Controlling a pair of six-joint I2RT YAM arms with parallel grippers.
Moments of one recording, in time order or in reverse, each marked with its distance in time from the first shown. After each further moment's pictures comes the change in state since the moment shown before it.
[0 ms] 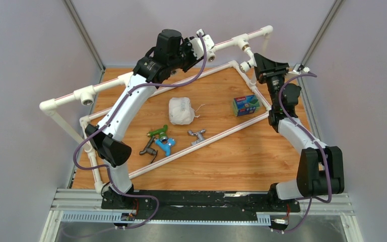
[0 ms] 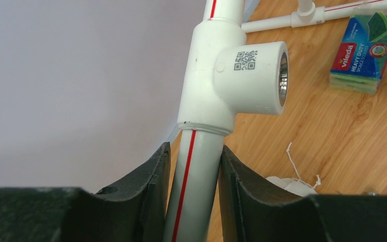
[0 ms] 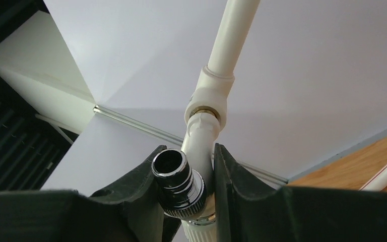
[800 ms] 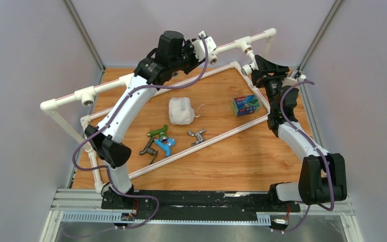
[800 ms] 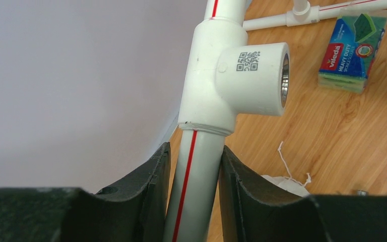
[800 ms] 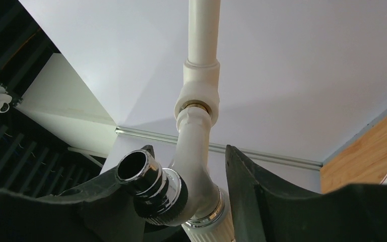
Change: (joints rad) left arm -0.019 -0.013 -0.010 -0.010 -0.011 -0.008; right arm 0.035 -0.080 -0.039 -0.132 0.084 0.218
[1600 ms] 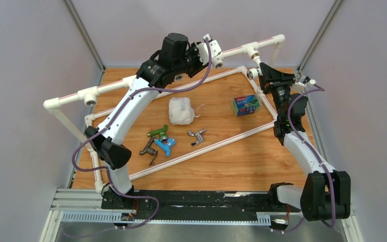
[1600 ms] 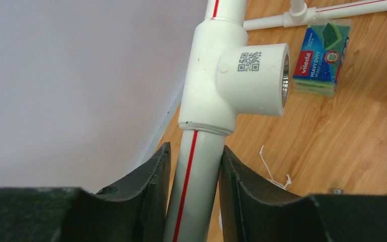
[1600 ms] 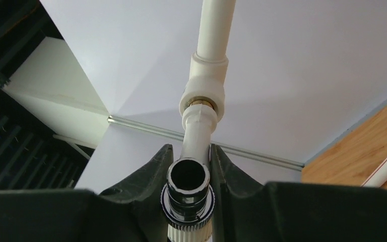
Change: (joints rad) left arm -0.043 -0.009 0.000 -0.021 0.023 -0.019; right arm -0.059 -0.145 -0.103 -0.004 -0.065 -0.111
